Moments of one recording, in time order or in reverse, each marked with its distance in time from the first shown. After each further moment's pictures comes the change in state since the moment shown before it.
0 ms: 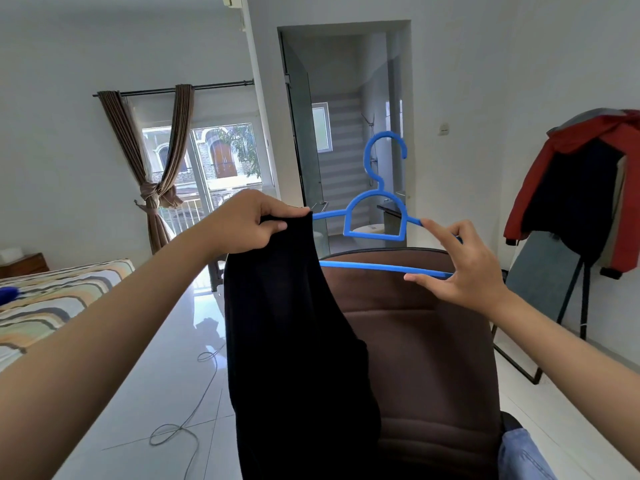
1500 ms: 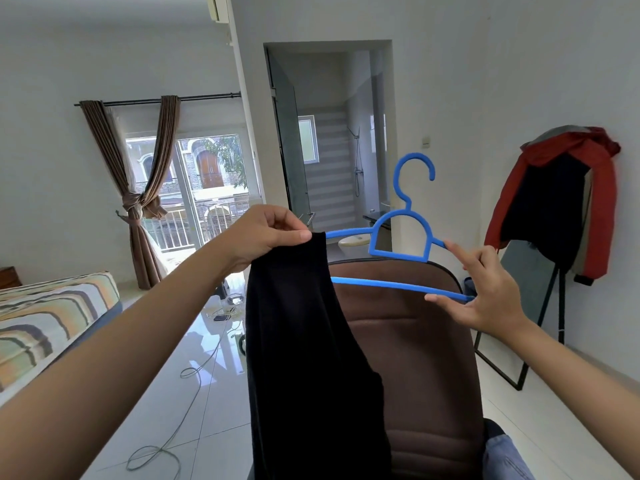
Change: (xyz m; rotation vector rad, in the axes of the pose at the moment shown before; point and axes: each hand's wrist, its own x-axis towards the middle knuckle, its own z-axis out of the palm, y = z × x) left_hand 0.017 0.021 0.030 -0.738 -0.026 -0.124; right_hand -0.037 0.023 -0.032 0.003 0.044 0.068
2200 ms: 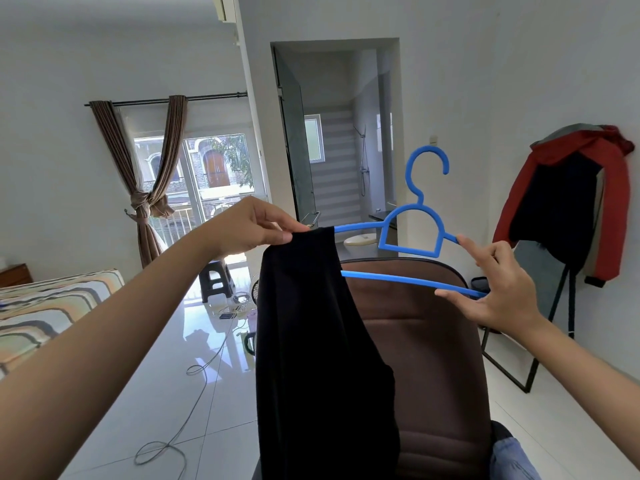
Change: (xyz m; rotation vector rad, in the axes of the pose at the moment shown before) left_hand -0.006 0.004 -0.034 0.264 -0.106 0.034; right_hand 0.004 0.004 -0.003 -0.043 0.020 -0.004
